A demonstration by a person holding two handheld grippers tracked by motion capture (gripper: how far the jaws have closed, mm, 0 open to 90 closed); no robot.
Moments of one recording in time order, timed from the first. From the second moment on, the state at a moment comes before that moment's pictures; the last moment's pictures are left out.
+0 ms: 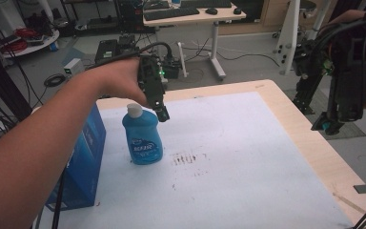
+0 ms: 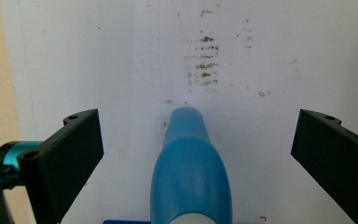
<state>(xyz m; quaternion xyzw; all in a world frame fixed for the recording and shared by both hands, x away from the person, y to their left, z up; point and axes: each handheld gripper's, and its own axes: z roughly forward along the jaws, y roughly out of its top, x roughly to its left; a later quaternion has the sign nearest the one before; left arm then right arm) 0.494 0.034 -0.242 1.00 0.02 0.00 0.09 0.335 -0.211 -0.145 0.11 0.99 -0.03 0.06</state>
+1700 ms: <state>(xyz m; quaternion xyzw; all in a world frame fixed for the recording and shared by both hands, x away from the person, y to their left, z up) 0.490 0.035 -0.238 0.99 0.03 0.01 0.10 0.332 -0.210 -0.150 0.10 0.99 -0.04 0.07</state>
